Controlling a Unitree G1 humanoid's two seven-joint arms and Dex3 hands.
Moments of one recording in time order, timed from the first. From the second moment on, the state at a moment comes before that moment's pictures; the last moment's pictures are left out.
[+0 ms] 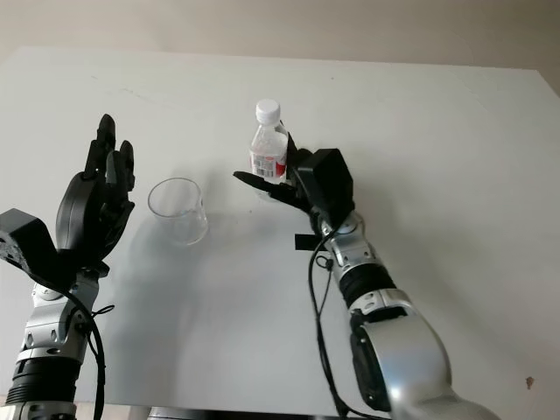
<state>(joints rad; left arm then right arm) -0.32 0.24 0.23 0.25 -0.24 -0.14 -0.24 -0.87 -0.08 -0.02 1.10 -0.01 -0.28 0.22</state>
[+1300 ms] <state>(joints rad) -0.33 0.25 0.24 0.26 -0.23 -0.15 -0.24 -0.98 -0.02 -0.09 1.21 -0.03 -0.31 0.05</state>
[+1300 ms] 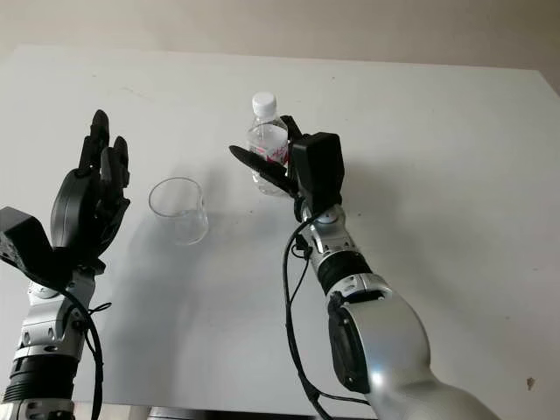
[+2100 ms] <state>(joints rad) -0.35 0.25 0.25 0.32 -0.23 -0.19 -0.22 -1.19 -0.16 0.42 1.23 -0.68 -0.45 -0.47</state>
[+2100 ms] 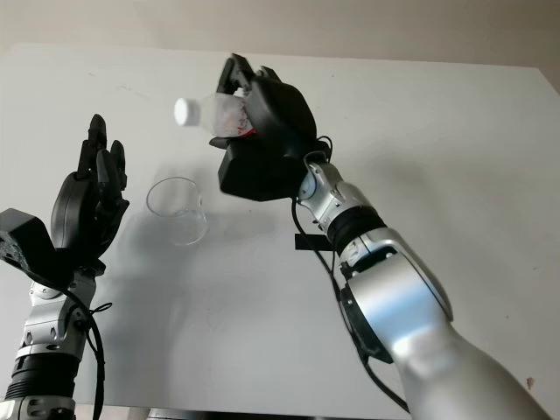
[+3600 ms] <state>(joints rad) -0.36 0.24 0.24 0.34 -0.20 -0.19 -0.20 -1.31 -0.23 0.84 1.29 -1.10 -0.44 -1.03</state>
